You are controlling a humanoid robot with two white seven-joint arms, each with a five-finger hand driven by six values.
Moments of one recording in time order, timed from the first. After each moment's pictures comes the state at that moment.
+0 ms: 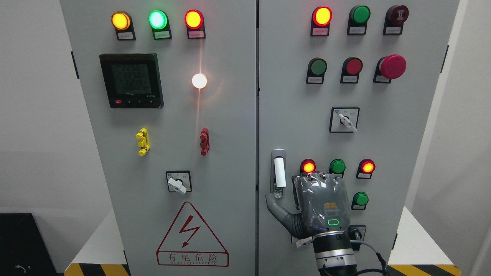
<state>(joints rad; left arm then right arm) 0.00 -0.10 -0.14 -0.05 0.14 -0.06 -0.06 -0.44 0.13 0.26 -1.78 1.50 0.17 -0.03</state>
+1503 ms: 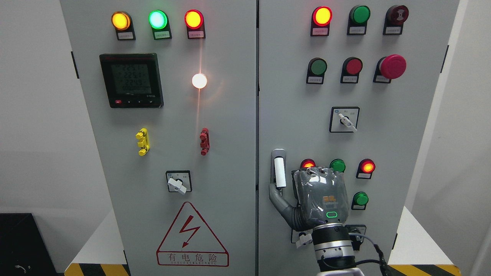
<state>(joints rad) 0.00 -0.10 -0.14 -0.05 0.14 -0.06 -0.06 -0.47 0.13 0.24 -1.75 1.50 0.17 -0.02</state>
